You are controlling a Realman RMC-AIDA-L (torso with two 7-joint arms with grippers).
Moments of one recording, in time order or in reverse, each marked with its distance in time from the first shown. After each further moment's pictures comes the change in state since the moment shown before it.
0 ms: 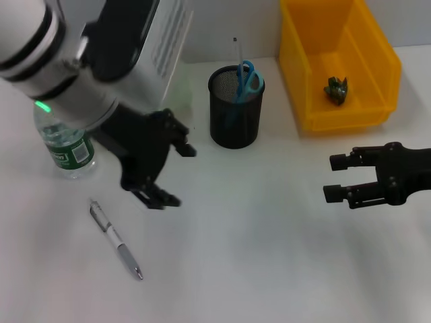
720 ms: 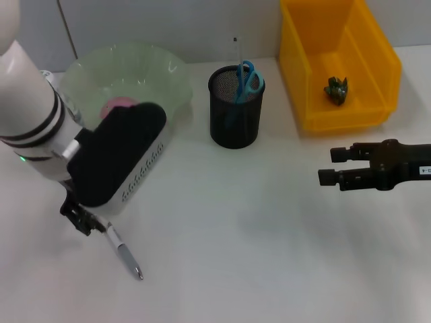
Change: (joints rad) left arm 0.131 0.004 0.275 -0.027 0.279 -0.156 0.283; right arm 0.017 -0.002 0.017 0.091 -0.001 0.131 0.064
